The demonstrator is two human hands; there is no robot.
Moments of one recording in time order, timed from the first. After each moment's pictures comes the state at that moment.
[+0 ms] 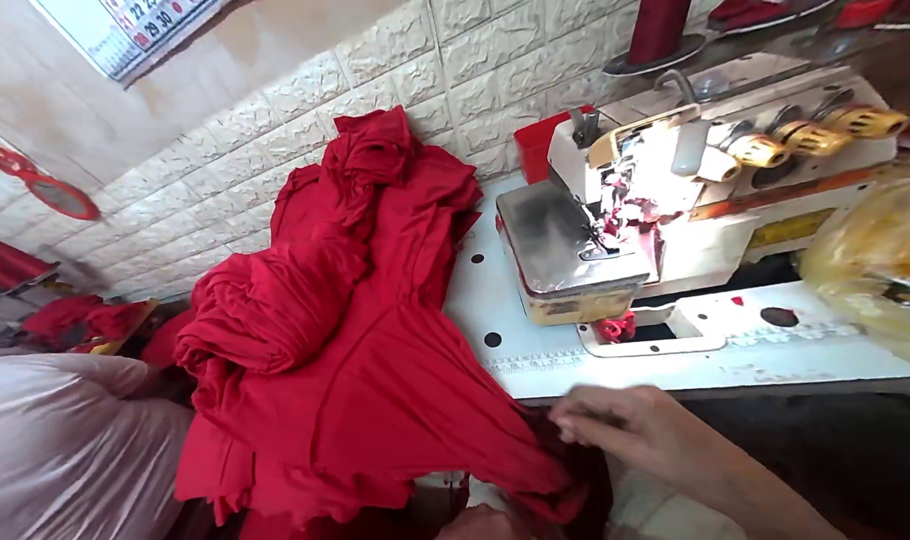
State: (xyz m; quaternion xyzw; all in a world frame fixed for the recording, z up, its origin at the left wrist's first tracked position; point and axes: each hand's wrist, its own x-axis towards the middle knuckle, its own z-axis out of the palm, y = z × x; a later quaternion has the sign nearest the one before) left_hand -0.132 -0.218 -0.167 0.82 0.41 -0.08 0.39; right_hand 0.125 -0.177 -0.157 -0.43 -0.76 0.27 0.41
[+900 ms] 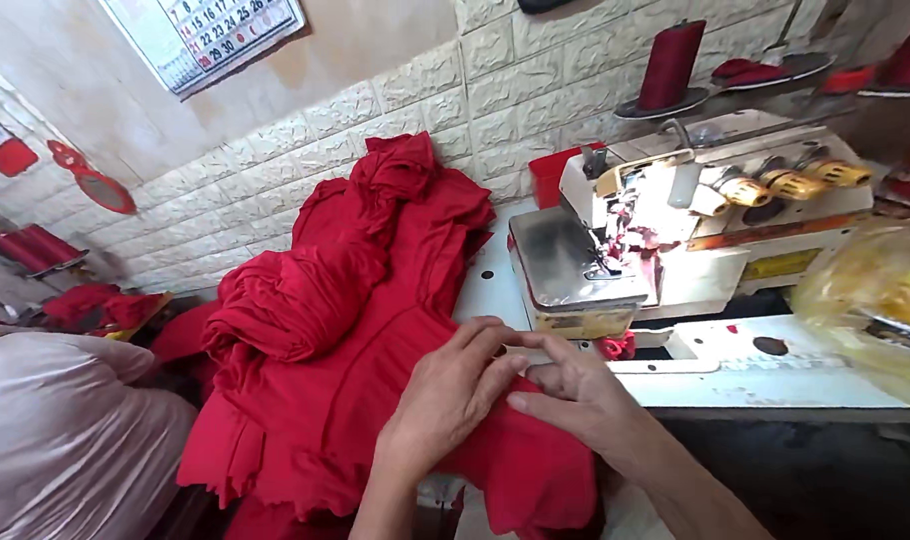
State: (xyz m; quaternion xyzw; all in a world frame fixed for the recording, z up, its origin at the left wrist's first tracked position) left_hand -0.115 -0.140 -0.033 0.89 0.30 0.32 0.10; right_hand 0.072 -0.164 -0.103 -0.28 -0.62 0.48 0.55
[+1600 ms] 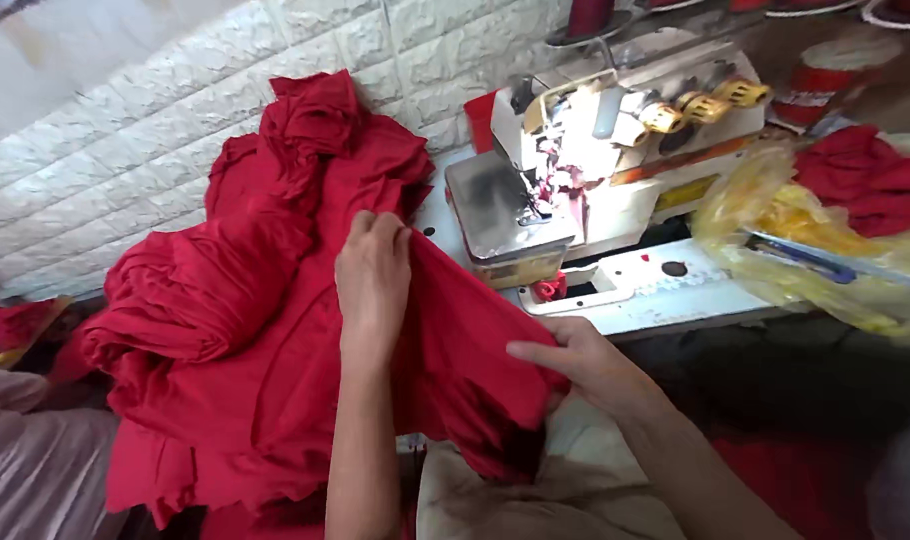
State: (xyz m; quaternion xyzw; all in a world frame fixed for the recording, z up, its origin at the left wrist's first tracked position) left_hand -0.082 -0.082 -0.023 0.81 0.49 0.32 -0.08; right_hand 0.124 -0.179 -0.142 -0.41 -0.52 0.53 0.53
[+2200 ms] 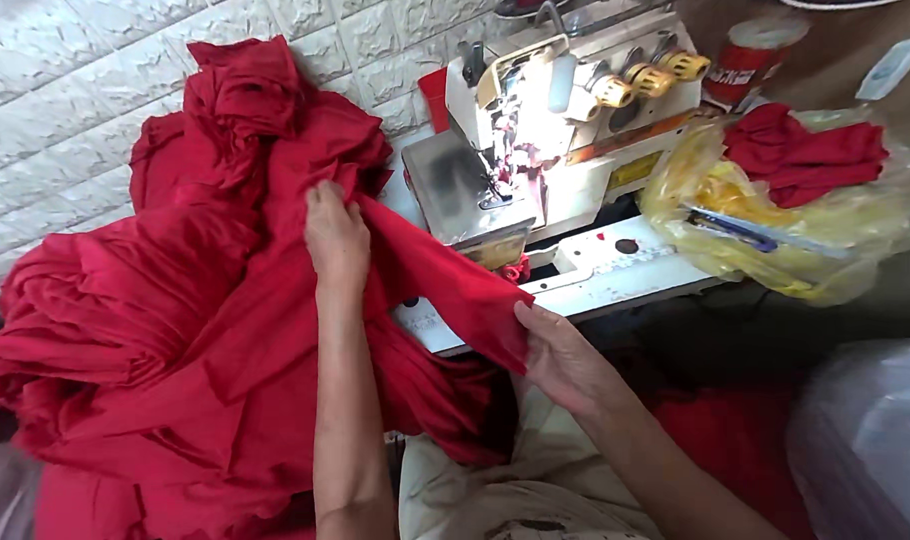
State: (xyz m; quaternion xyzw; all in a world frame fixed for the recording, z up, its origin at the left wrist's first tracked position) left_hand -0.071 -0.014 -0.040 0.76 0.55 0.33 0.02; right_hand 0.111 -0.190 -0.138 -0.30 -0.17 0.65 0.68
